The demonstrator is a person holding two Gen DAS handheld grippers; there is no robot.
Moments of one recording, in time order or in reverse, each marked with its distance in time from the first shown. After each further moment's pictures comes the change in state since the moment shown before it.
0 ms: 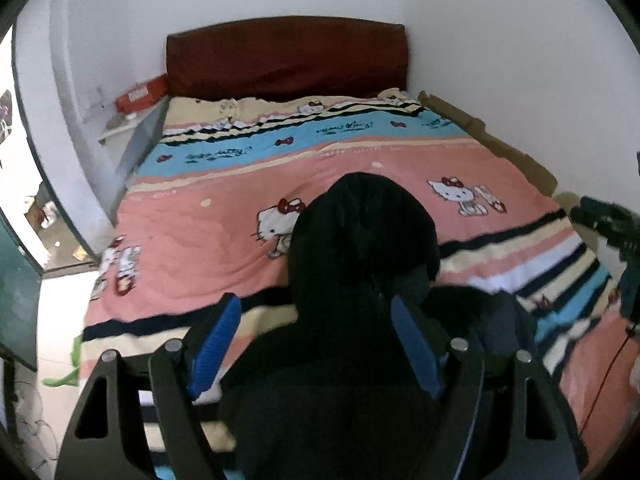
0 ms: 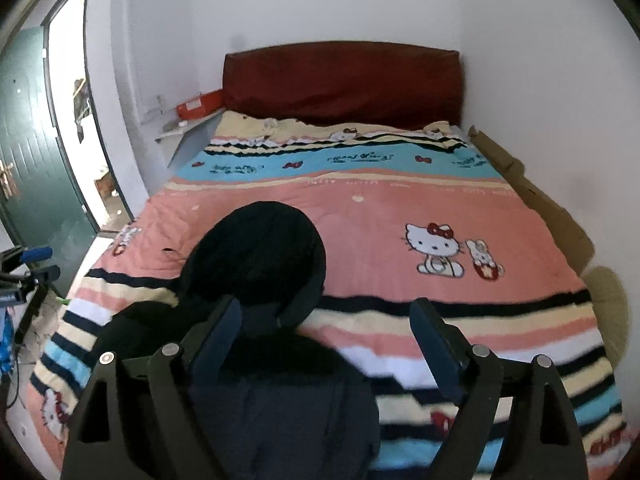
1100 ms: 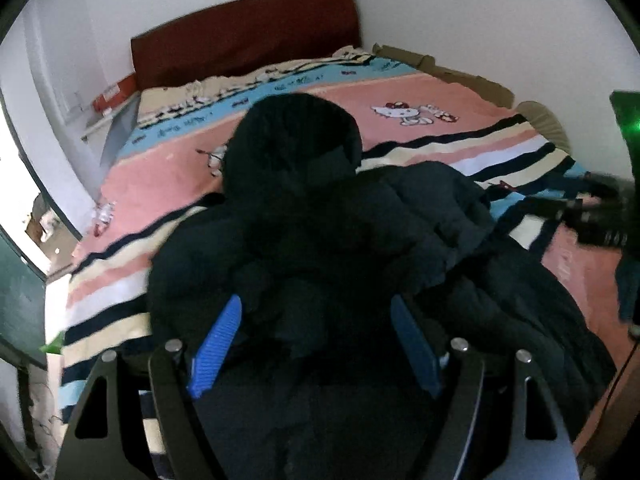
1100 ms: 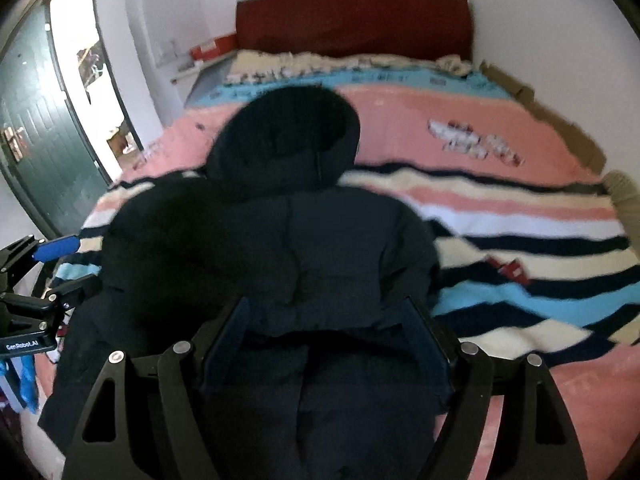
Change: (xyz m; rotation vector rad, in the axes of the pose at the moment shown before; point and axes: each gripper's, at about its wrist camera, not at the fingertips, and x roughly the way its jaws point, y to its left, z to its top) left arm -0.072 -0.129 -0.184 0.155 0.063 0.015; right arm -0.047 0.043 -0.182 0.018 0.150 0.043
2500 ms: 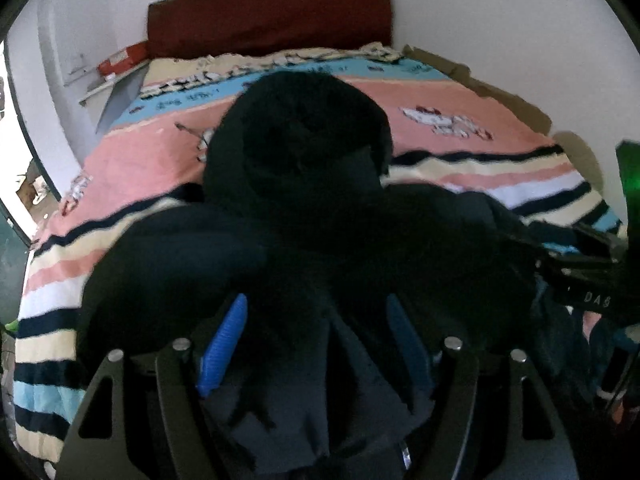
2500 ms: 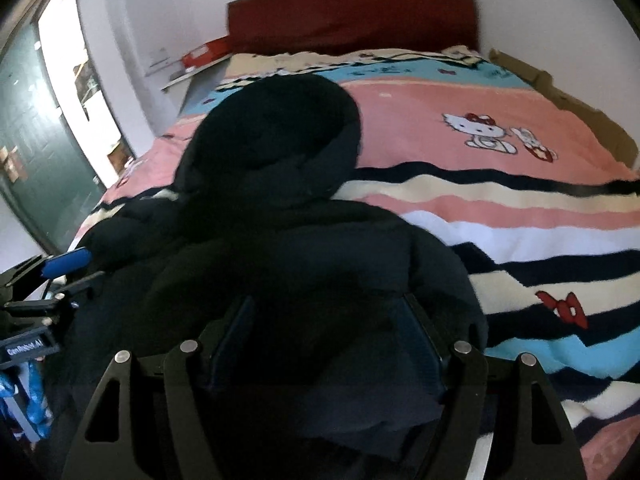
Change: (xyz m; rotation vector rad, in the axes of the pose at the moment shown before) left arm 0.134 0.003 0.025 -0.145 0.033 -0.017; right arm 0.125 -0.020 0.029 0.034 0.008 0.071
